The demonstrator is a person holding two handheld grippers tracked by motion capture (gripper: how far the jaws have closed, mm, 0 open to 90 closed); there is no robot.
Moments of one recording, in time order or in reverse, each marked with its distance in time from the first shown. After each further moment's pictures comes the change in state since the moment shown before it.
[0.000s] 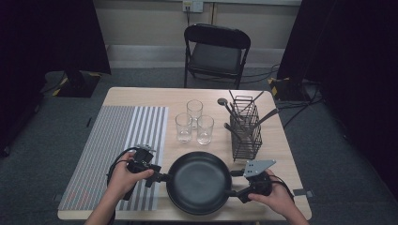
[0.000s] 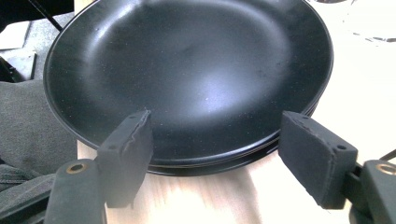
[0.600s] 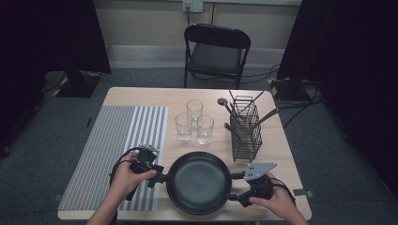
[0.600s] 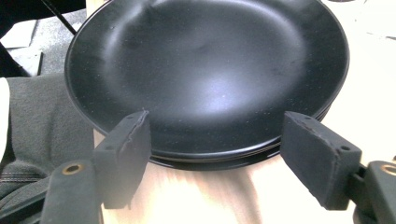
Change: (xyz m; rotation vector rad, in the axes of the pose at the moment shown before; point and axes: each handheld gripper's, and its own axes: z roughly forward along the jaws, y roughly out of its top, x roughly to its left) left arm -0.008 0.003 0.004 0.006 -0.009 0.013; right arm 0.009 -0.001 -0.004 0.003 0.014 -0.002
